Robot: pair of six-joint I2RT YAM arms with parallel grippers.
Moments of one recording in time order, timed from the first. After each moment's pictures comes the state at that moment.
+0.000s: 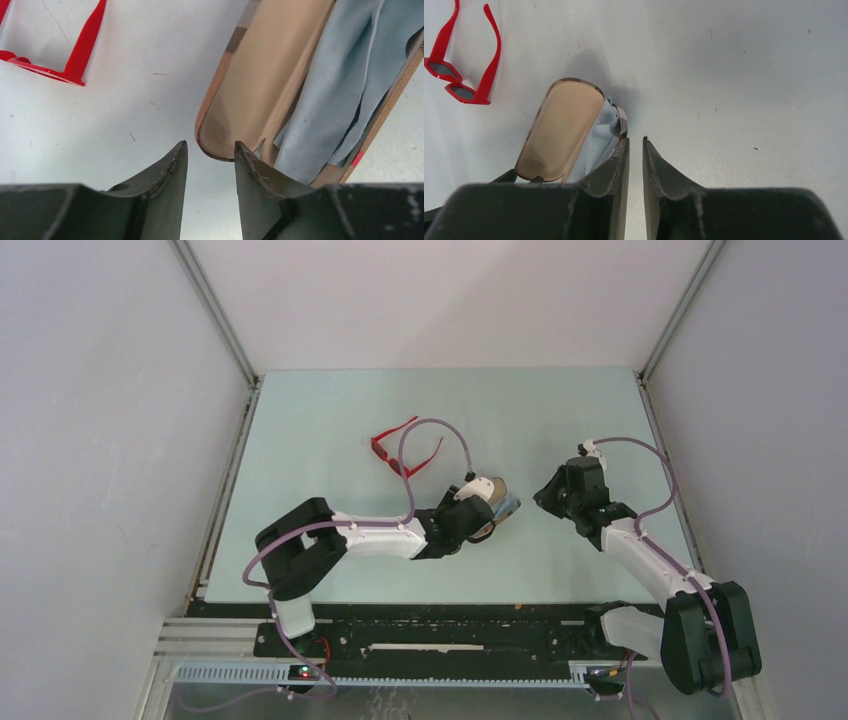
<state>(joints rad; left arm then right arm) -1.09 1.80 1.04 -0.08 -0.65 -0.26 0.24 1.16 0.59 -0.15 0.02 0.69</state>
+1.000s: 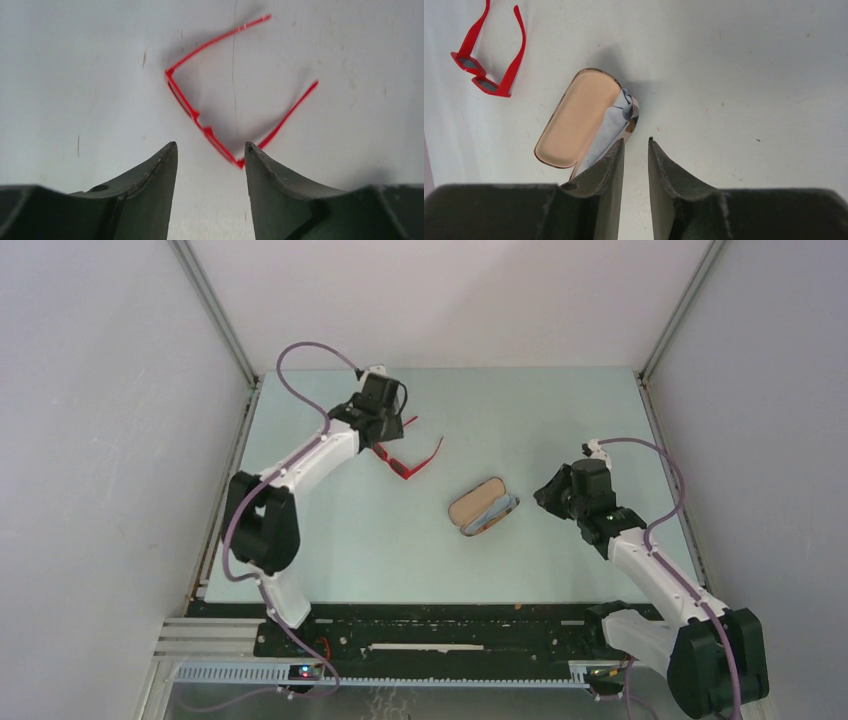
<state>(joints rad) -0.48 1.73 1.42 -0.50 -0.37 -0.47 0.25 1.03 0.59 -0.21 0.02 0.68</state>
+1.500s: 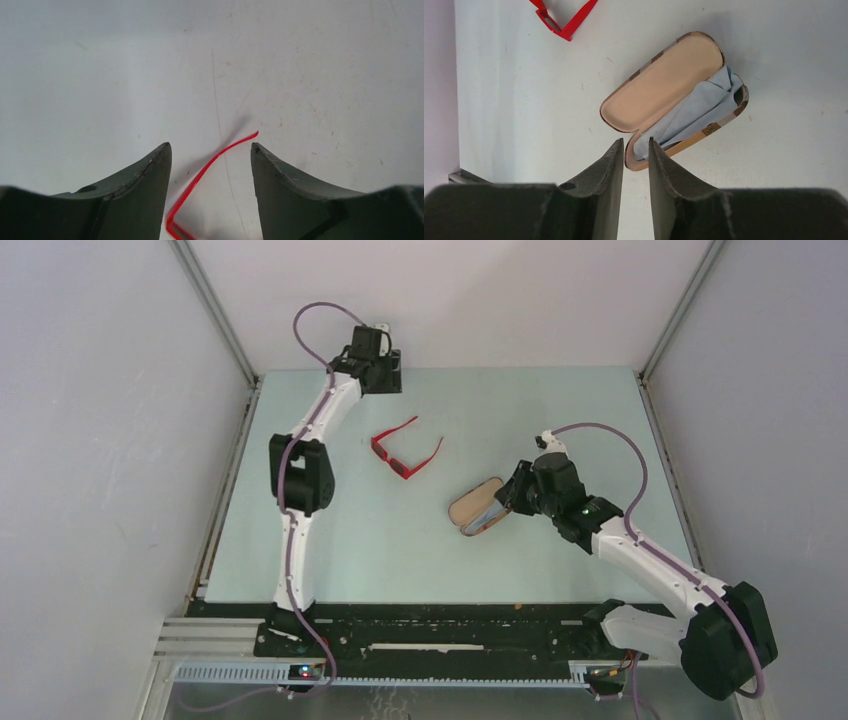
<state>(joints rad) -0.26 2.31 2.20 -0.61 -0.03 -0.20 0.51 1.12 0.72 -0.21 0.01 0.69</state>
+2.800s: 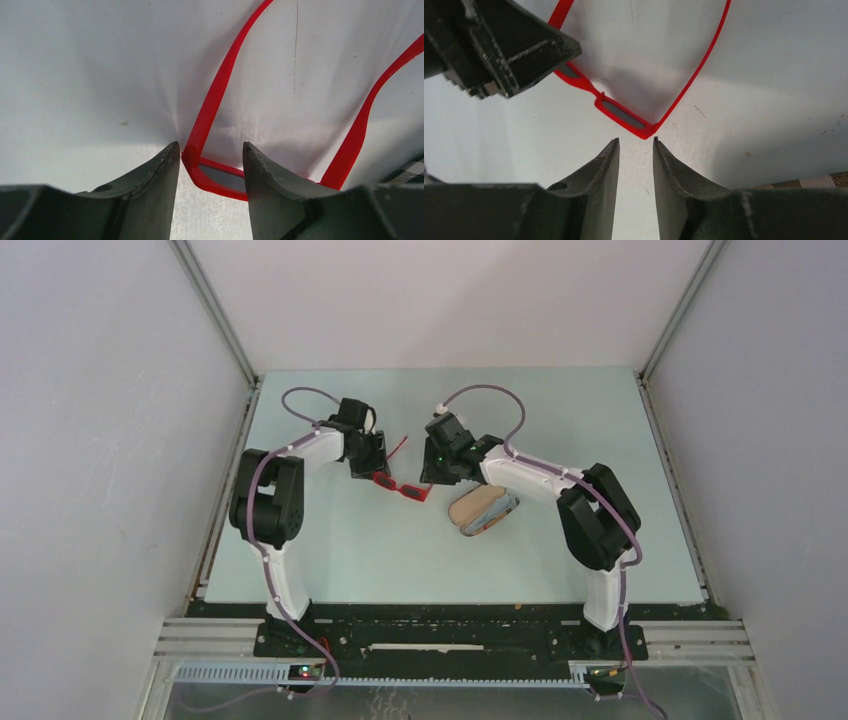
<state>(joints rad) -0.24 1.96 1.33 -0.48 0.16 -0.37 0.74 1.92 1.44 -0.37 0.02 0.70</state>
